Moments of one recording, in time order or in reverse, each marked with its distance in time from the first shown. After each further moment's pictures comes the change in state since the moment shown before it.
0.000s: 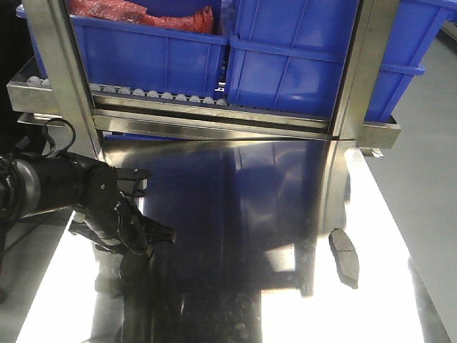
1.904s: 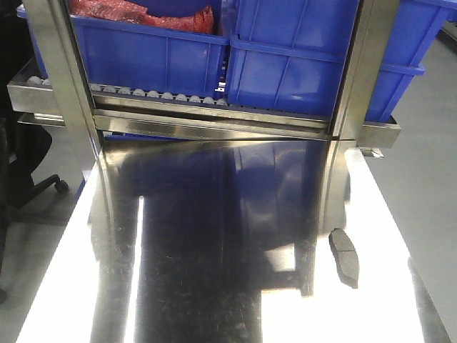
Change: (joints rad) left arm -0.002 -1.114 0.195 0.045 0.165 0.065; right arm 0.000 0.000 0.000 0.000 0.000 0.000
